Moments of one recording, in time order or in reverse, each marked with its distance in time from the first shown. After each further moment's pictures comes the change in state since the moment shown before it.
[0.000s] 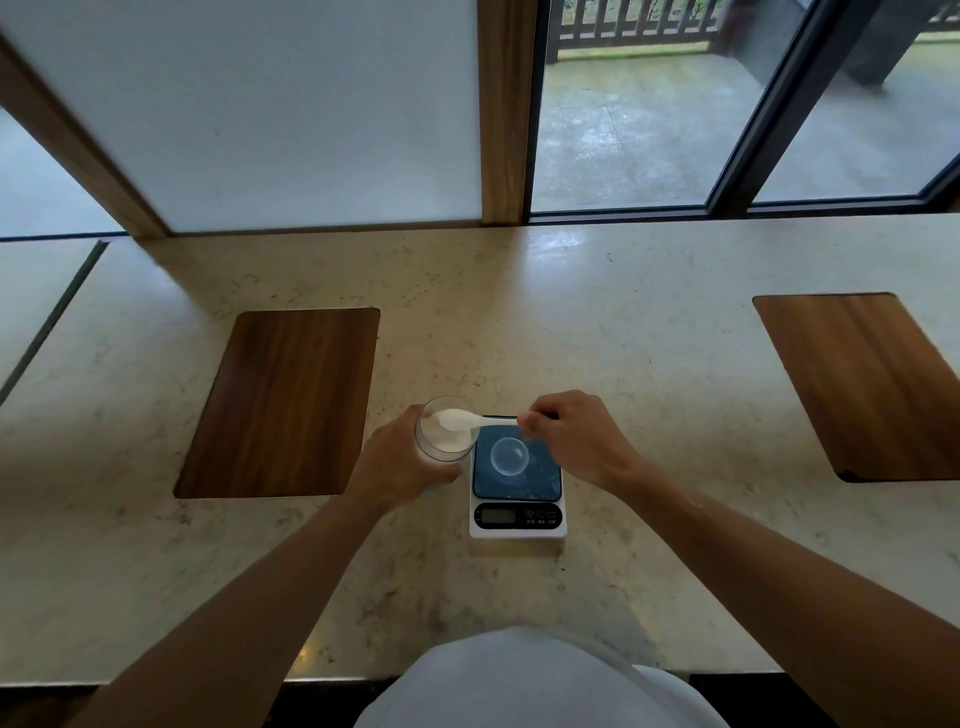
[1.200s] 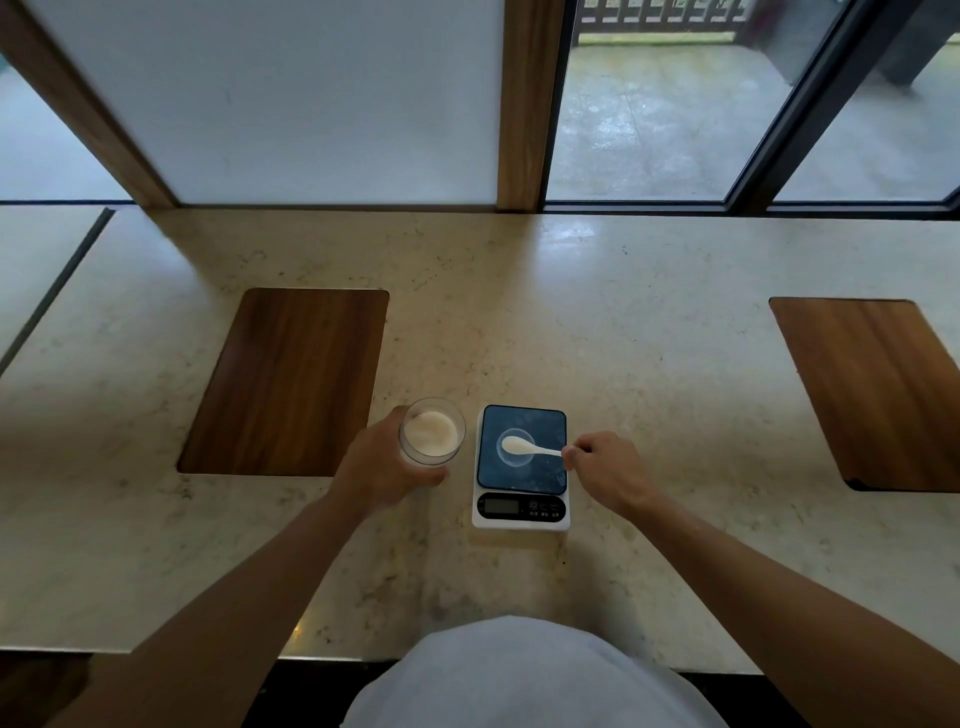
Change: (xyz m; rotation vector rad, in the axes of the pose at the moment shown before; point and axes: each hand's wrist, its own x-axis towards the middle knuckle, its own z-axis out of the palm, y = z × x) left_hand -0.021 -0.026 -0.006 -0.032 0.054 -0.091; right_hand -0.004 0.080 0.026 -0.133 -0.017 0.301
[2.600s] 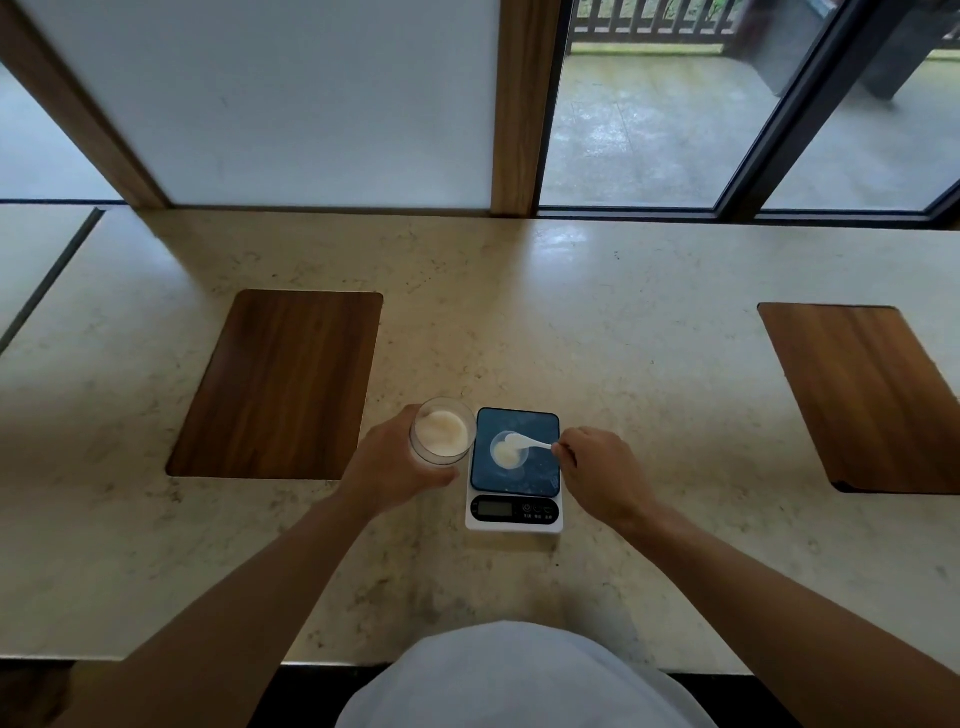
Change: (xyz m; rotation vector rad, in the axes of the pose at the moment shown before) left_hand 0.005 0.013 0.010 0.002 -0.016 0.062; right_hand -0.011 -0.007 -0.004 -0.348 0.182 -0.408
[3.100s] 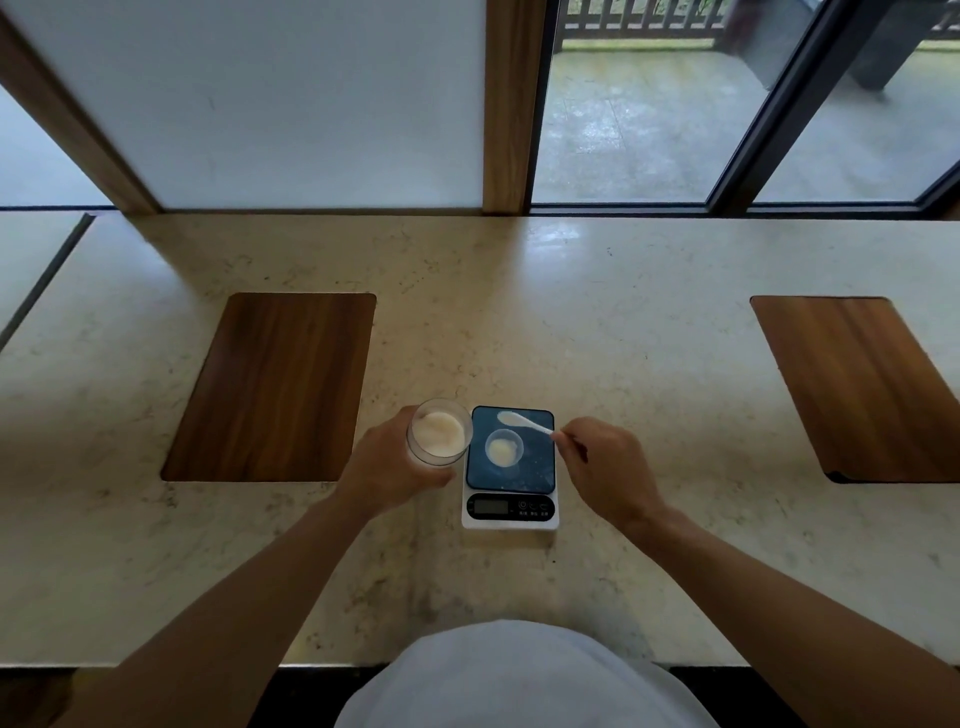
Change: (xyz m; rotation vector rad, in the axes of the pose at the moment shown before) left_hand 0.000 0.003 0.003 0.021 0.000 0.002; right_hand -0.010 0.004 -0.009 0.148 0.193 -0.061
